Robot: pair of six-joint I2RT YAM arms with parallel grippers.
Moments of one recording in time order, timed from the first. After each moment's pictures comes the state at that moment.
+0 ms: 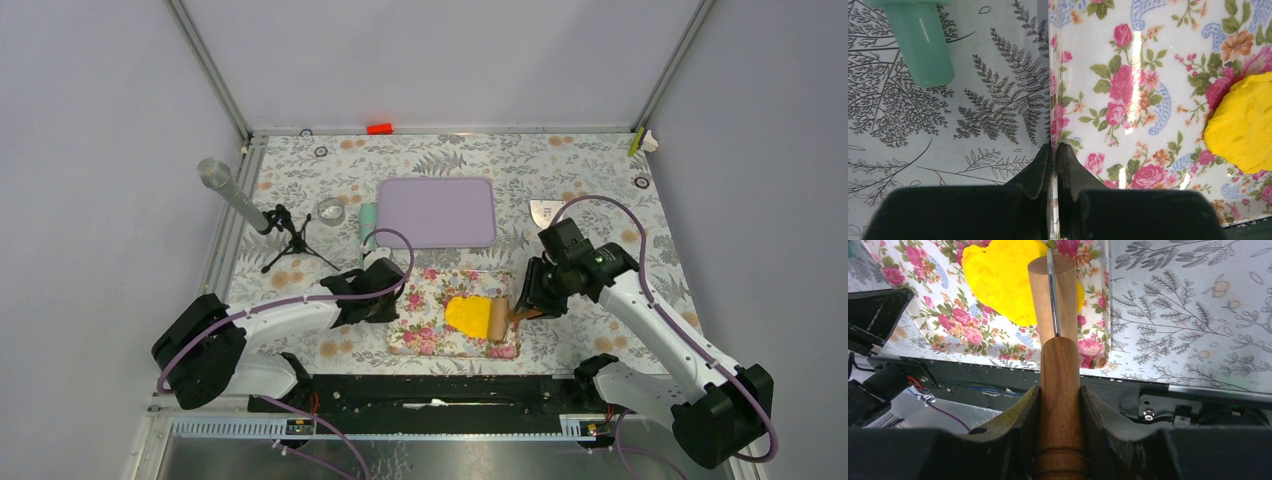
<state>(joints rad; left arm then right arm) -0.85 1.30 0.59 -0.37 -0.20 -0.82 0.48 1.07 0.88 -1.07 -0.17 0.72</state>
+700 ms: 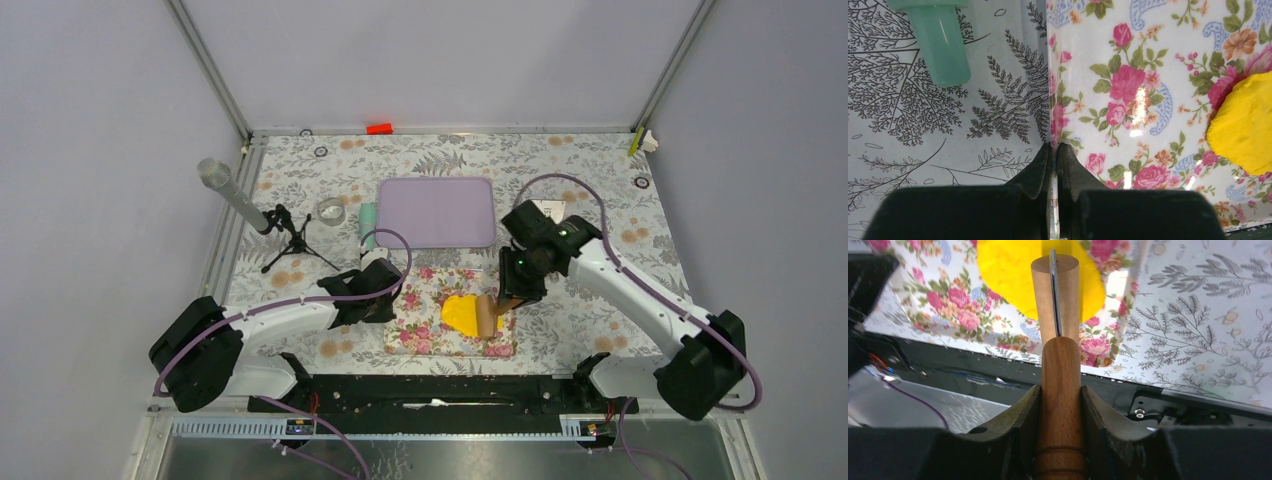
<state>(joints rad) -0.85 1.28 0.58 -0.38 -0.22 -0.80 0.59 1.25 1.05 -1.10 -0.16 0.67</state>
